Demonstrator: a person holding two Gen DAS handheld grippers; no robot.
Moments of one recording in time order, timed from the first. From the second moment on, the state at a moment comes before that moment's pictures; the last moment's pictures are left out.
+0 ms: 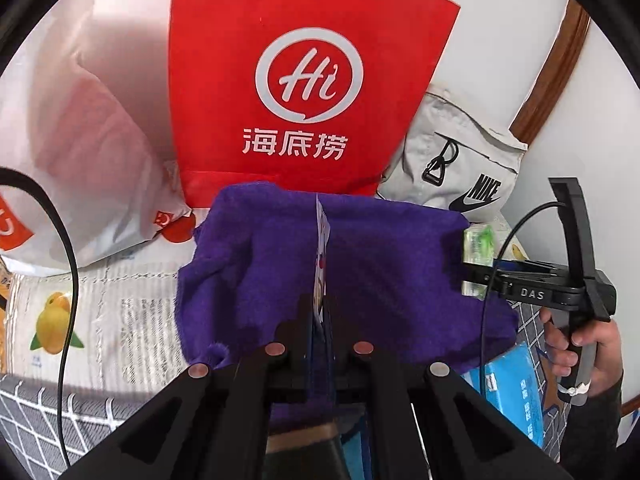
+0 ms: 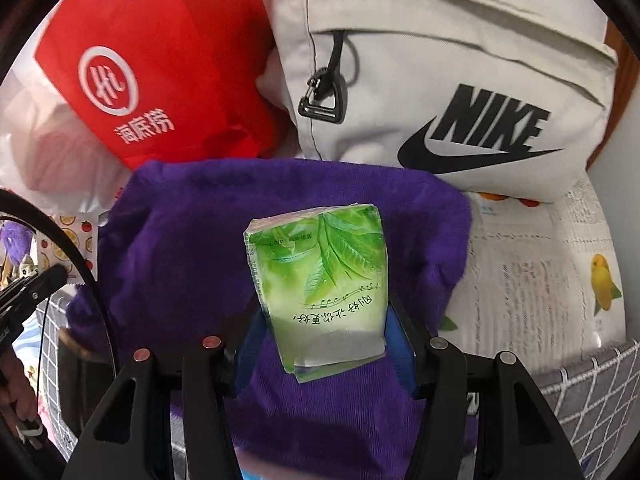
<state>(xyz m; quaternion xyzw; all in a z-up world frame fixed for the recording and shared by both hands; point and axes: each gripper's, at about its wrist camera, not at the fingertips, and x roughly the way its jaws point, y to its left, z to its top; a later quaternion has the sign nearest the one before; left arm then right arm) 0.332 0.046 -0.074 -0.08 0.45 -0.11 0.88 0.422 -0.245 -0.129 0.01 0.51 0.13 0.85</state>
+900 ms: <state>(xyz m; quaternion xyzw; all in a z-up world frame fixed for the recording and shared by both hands) 0.406 0.040 -0.129 -0.09 0.51 -0.09 0.85 0.416 -0.265 -0.112 0.05 0.49 0.15 0.86</state>
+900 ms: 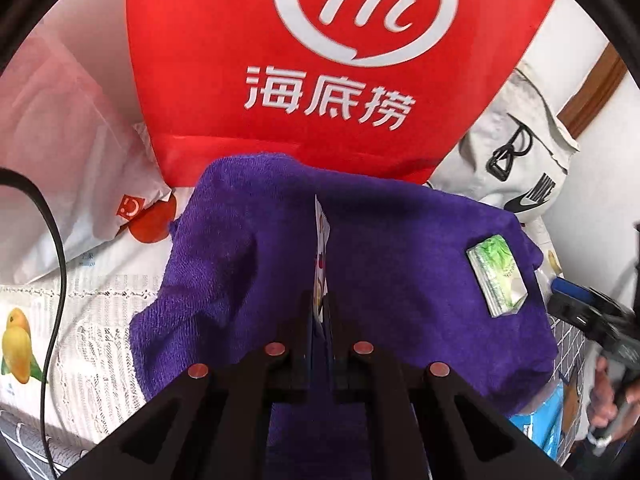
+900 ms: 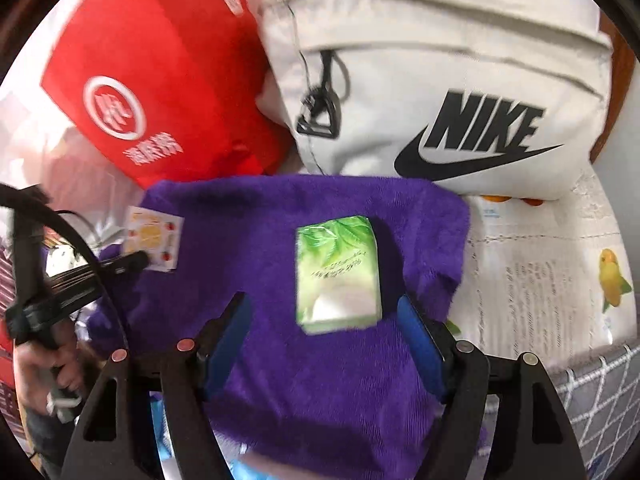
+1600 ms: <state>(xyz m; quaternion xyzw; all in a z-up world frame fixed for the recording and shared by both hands) 0.362 0.034 -0.104 -0.04 0.51 -0.03 0.86 0.258 -0.269 -0.067 0.00 0.43 0.20 0.88</state>
